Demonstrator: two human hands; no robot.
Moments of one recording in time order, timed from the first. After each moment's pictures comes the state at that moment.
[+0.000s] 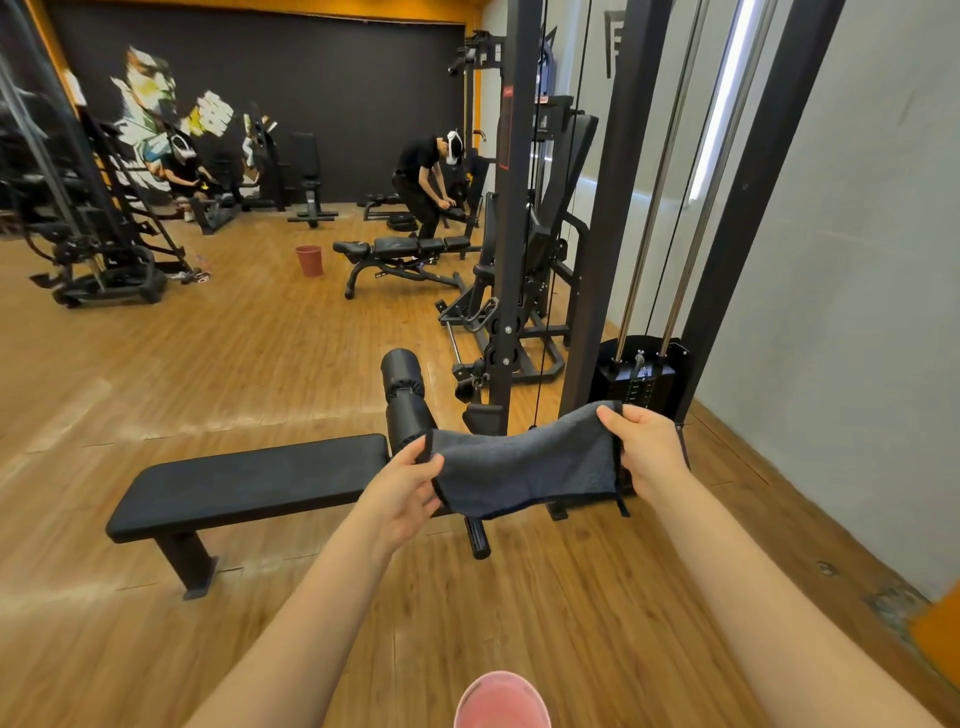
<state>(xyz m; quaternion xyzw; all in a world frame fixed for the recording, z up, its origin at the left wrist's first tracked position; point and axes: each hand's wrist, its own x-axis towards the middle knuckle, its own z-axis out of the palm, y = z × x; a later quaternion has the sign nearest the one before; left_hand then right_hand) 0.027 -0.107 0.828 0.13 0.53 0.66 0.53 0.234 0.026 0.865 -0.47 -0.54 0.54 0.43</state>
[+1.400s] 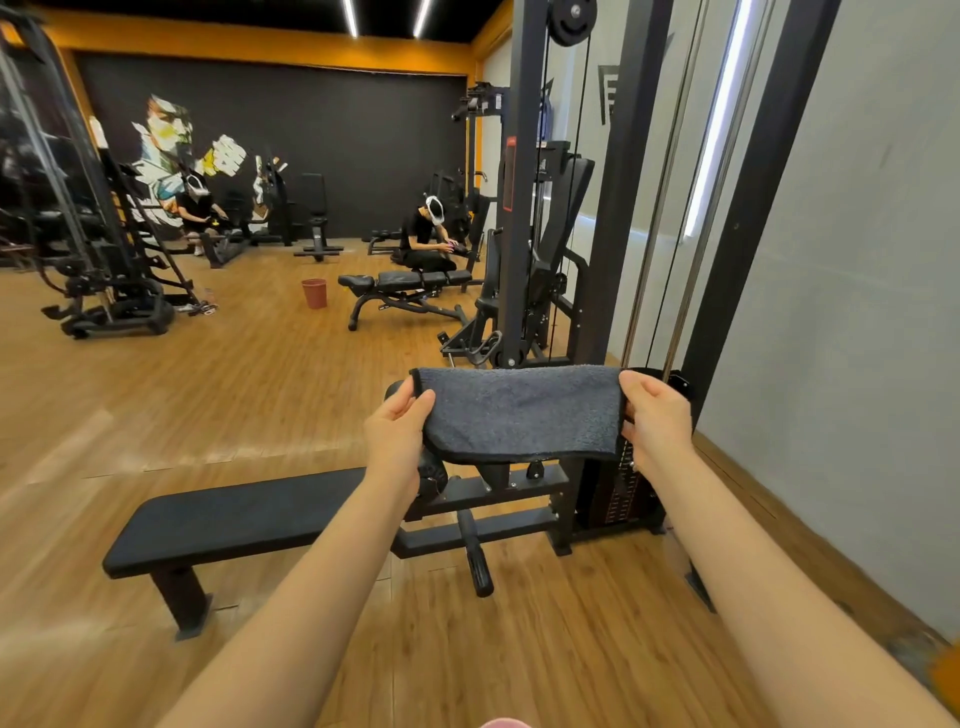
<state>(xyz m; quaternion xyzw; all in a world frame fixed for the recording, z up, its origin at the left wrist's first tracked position) 0.017 -0.084 0.901 0.23 0.52 0.77 0.30 0.217 0.039 0.918 -0.43 -0.46 0.56 0.54</state>
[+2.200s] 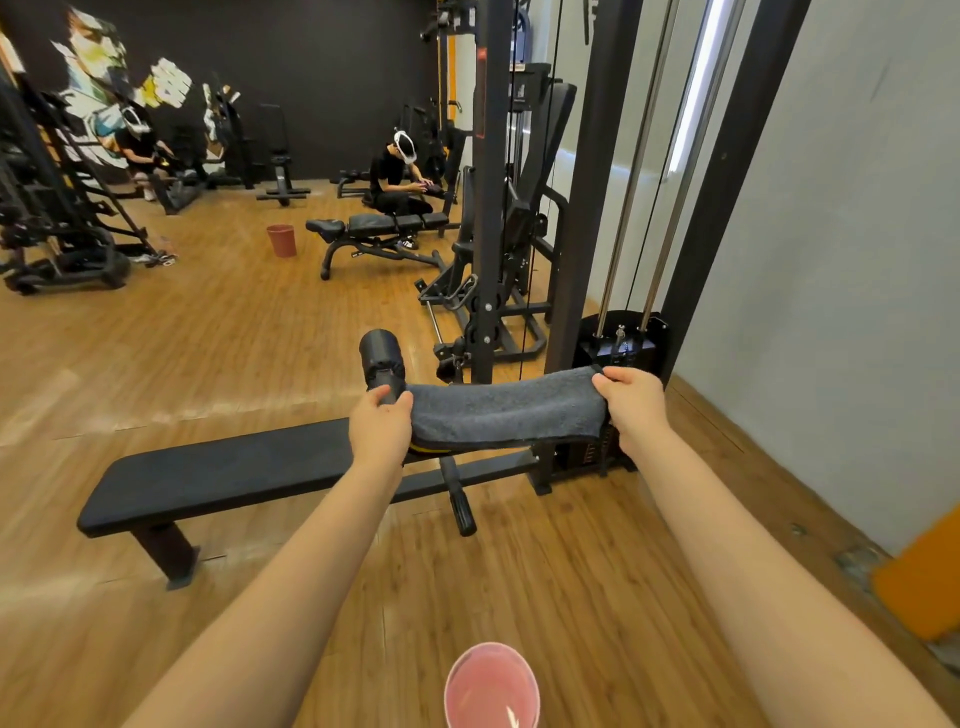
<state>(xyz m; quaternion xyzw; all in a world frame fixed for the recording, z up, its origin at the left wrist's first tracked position) 0.023 -0.066 0.845 0.18 0.72 0.62 0.26 0.230 0.060 0.861 -0.56 -0.53 0.46 0.44</state>
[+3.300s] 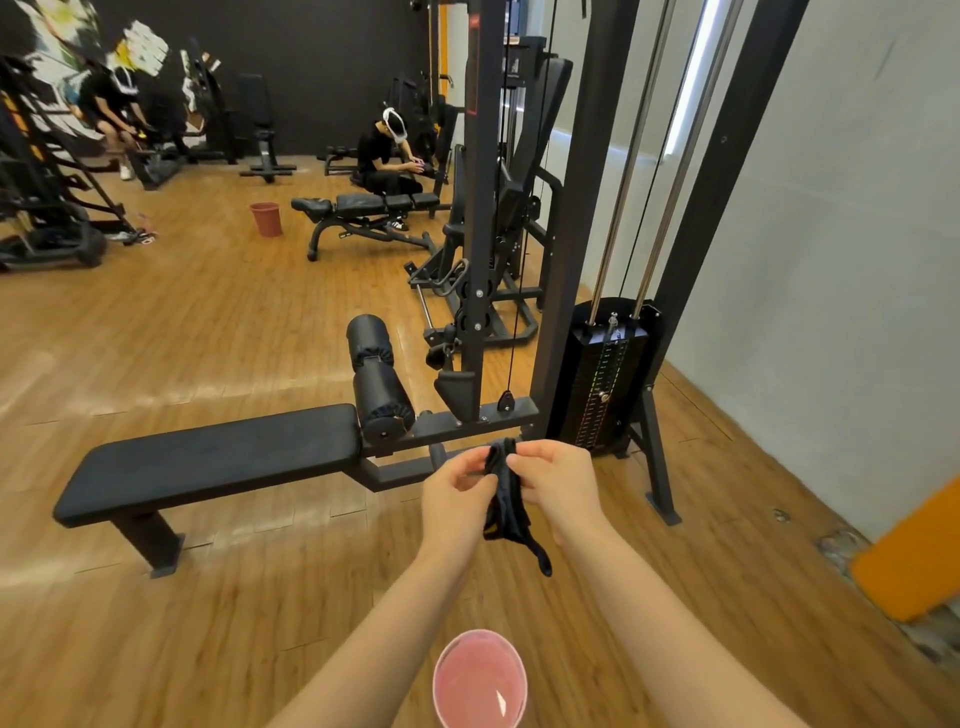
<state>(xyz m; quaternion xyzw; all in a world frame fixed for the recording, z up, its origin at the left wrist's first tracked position) 0.115 -0.094 0.807 0.28 0.62 0.63 0.36 0.199 -0.023 0.811 -0.52 -0.57 0.53 0.34</state>
